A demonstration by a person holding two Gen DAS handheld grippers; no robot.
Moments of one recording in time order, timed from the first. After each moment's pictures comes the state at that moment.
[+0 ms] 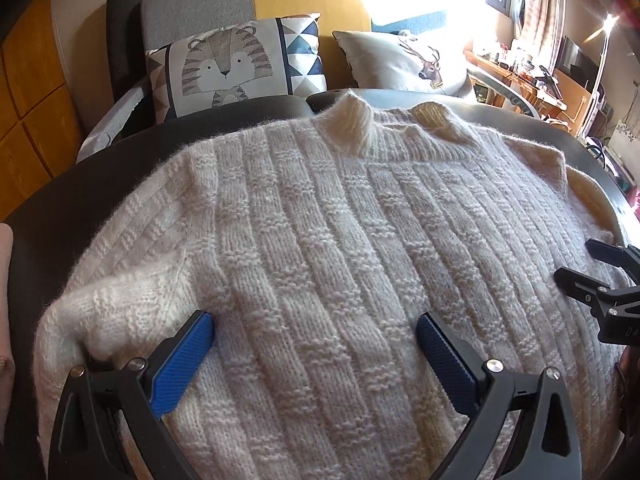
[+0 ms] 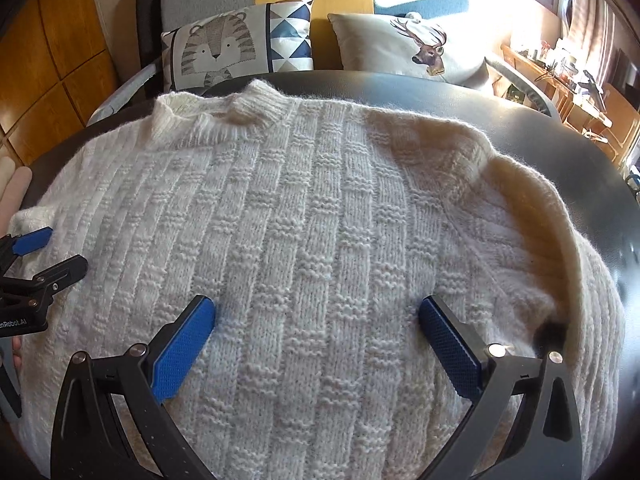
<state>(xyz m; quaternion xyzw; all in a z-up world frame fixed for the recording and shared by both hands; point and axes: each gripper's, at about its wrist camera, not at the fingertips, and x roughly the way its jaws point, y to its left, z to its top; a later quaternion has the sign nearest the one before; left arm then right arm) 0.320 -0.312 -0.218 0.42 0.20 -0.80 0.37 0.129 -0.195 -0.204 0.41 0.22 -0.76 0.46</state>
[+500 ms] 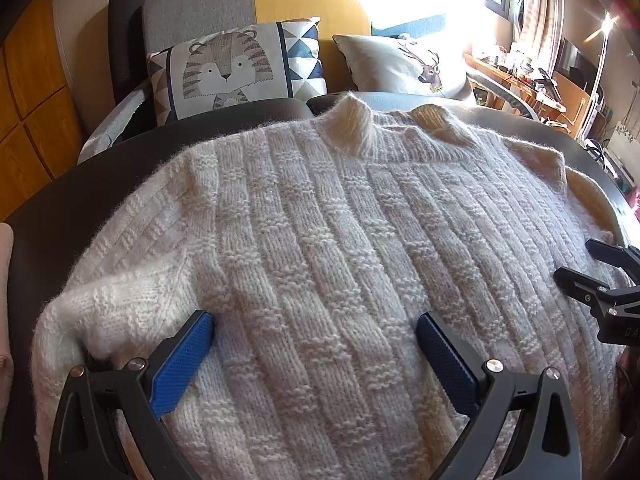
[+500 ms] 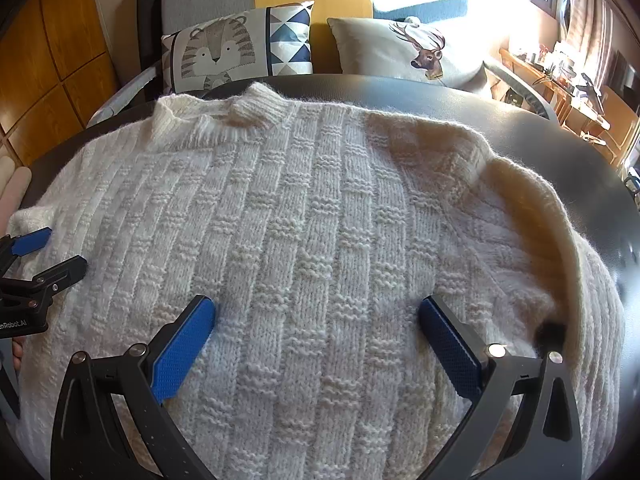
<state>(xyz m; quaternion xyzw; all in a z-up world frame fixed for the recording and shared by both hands) 0.319 -0.309 -0.218 0.42 0.19 -0.80 0.38 0.127 -0.196 -0.208 0.41 0.22 -0.76 0.46</state>
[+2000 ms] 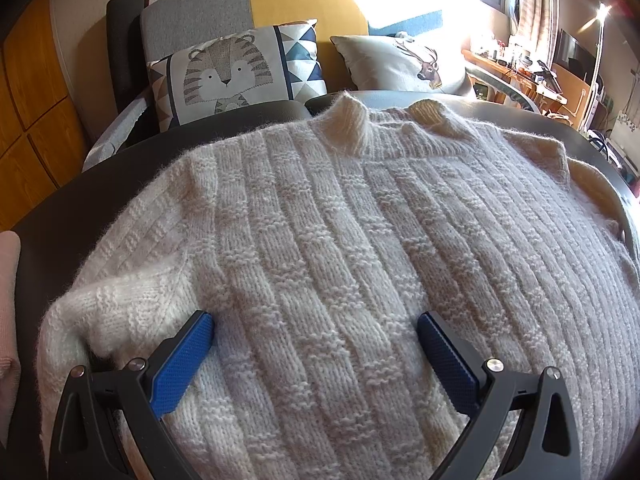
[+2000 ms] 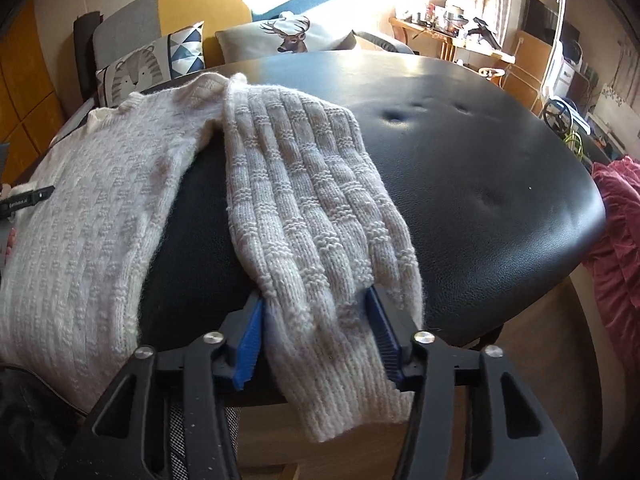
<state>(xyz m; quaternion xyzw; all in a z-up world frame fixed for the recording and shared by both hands) 0.318 -0.303 -0.218 0.42 0.17 -0.80 0.38 0.105 0.084 -0.203 0.44 0.15 -0.81 0.35</state>
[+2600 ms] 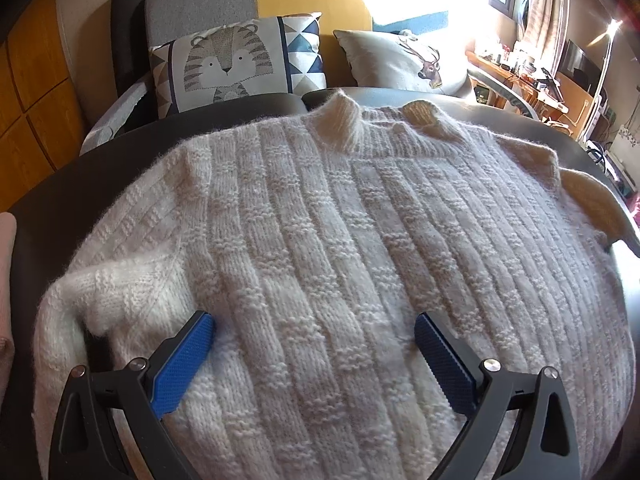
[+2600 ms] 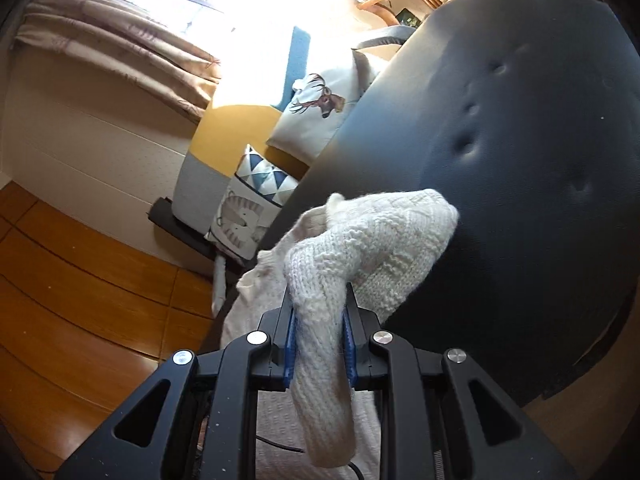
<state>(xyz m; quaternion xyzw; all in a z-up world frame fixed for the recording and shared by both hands) 0.316 -0.290 -0.209 0.42 0.21 -0.80 0.36 0.052 0.075 -0.130 0.51 -0.25 -0.68 0.46</state>
